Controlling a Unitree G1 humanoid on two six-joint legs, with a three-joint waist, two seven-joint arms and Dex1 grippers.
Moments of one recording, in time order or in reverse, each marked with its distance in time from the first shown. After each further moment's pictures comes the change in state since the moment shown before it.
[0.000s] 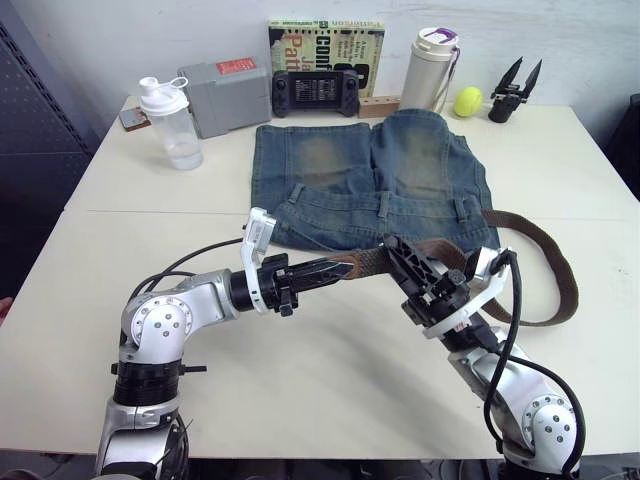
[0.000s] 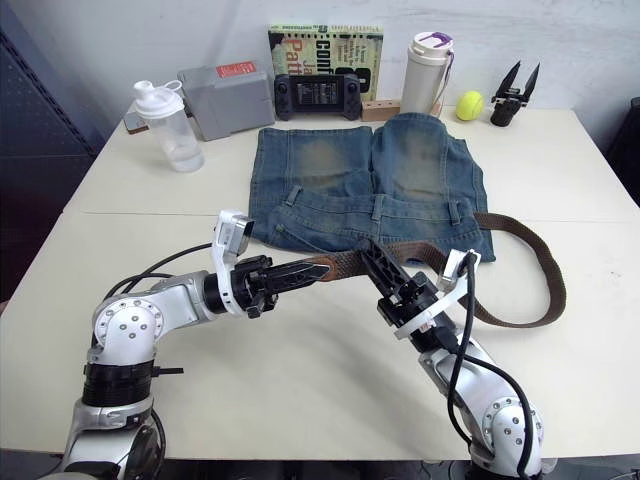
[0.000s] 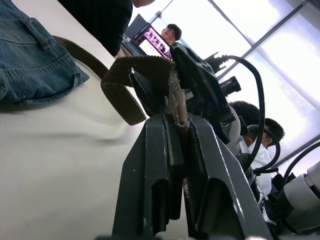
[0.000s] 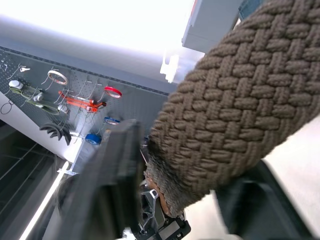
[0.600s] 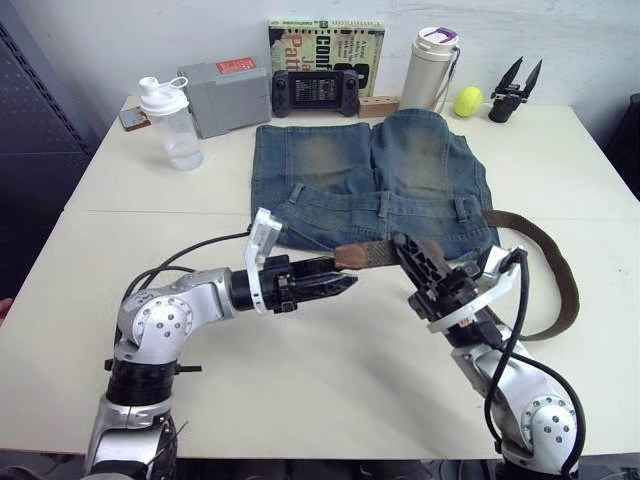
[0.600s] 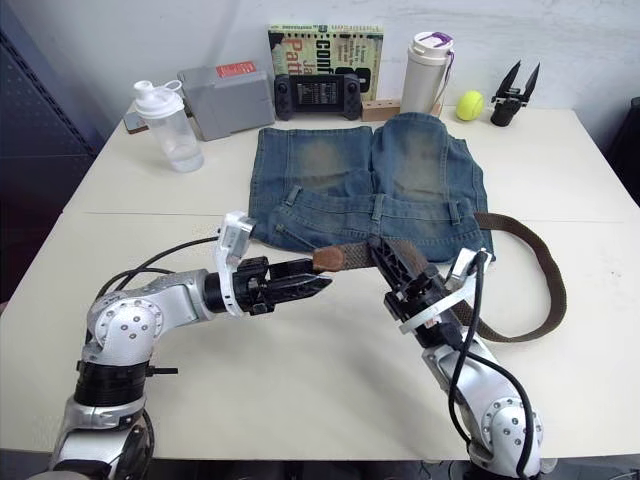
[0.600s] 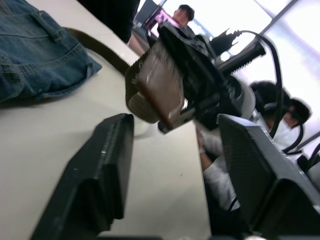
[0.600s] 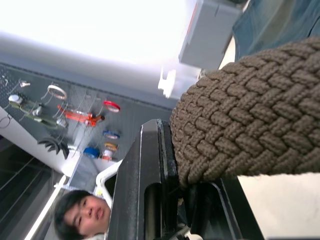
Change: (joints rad) left arm -0.008 0.098 -0.107 -0.030 0.154 -0.127 -0.071; right arm 0.000 0.010 -0.049 0.003 -0.016 -0.059 -0.003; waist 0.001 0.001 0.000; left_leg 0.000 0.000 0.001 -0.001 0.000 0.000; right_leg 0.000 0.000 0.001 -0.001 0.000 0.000
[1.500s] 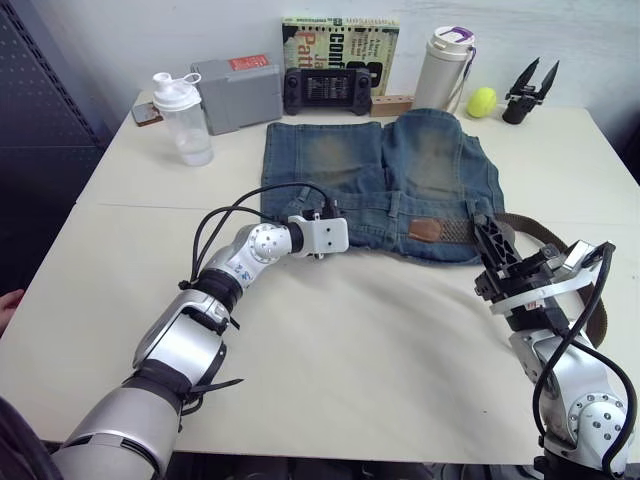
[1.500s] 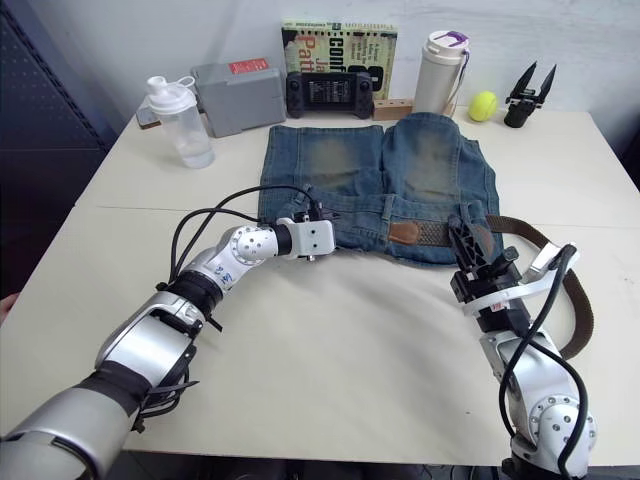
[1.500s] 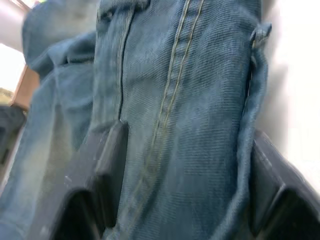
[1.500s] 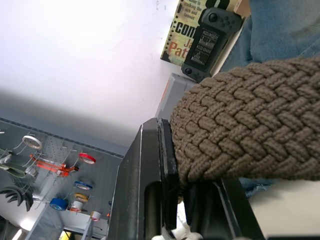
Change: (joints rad) left arm -0.583 -0.176 -0.464 1.329 1.293 -1.483 0.345; right arm -0.009 -0.079 -0.217 0.052 0.036 -0.060 -0.014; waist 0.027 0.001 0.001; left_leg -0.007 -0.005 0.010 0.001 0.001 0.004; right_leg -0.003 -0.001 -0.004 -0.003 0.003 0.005
